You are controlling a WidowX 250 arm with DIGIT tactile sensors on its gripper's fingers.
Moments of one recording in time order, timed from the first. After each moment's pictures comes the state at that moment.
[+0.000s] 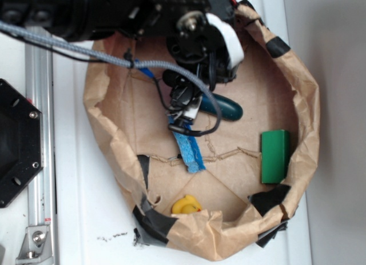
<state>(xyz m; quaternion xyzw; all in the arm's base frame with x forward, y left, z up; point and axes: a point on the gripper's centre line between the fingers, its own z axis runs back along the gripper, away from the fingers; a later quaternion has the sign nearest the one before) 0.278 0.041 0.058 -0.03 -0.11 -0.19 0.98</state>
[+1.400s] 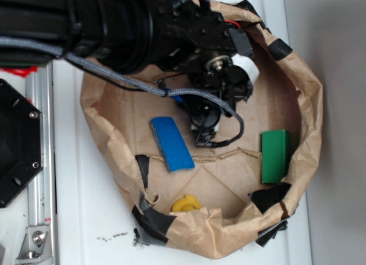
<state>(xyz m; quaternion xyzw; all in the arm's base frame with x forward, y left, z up) 0.283 0.017 0.040 -0.04 -0.06 -0.09 0.99</state>
